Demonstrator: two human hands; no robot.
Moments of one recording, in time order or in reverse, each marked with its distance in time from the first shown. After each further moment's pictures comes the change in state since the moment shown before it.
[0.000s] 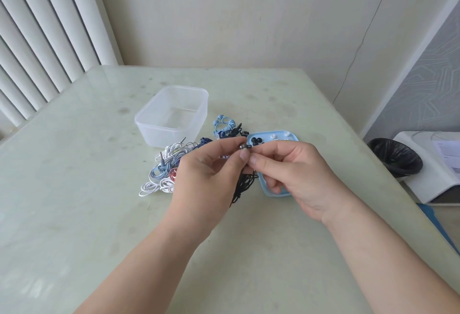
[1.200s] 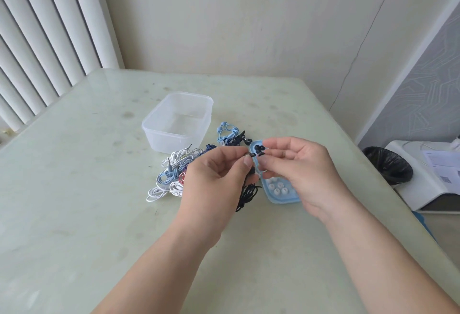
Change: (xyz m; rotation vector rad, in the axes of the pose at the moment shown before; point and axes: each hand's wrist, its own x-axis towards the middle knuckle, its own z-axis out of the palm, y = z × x) left_hand 0.002 0.006 -0.002 -0.192 0.023 -0.100; right_hand 0.011 -0.010 0.006 0.014 0.276 0.024
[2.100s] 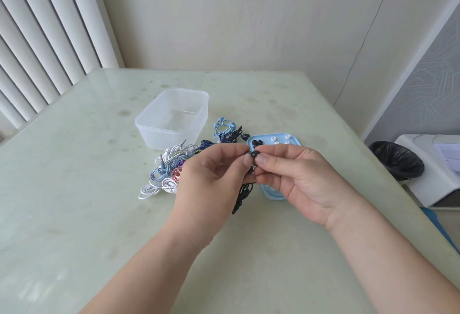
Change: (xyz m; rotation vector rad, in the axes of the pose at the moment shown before) left_hand -0.003 -0.008 0.006 0.069 -0.040 0.077; right_hand -0.010 0.002 -0.010 0.358 -0.236 0.191
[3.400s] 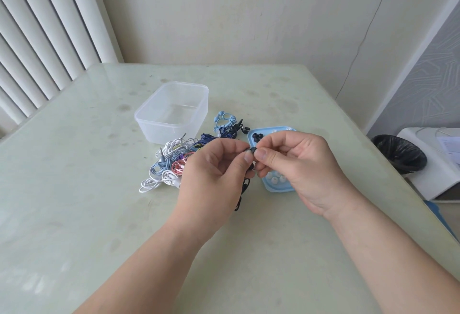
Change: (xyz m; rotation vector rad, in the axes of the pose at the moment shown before) left_hand 0.000 -0.012 -0.003 0.175 0.010 0.064; right_hand -0.001 0.004 0.000 -0.361 0.003 -0.309
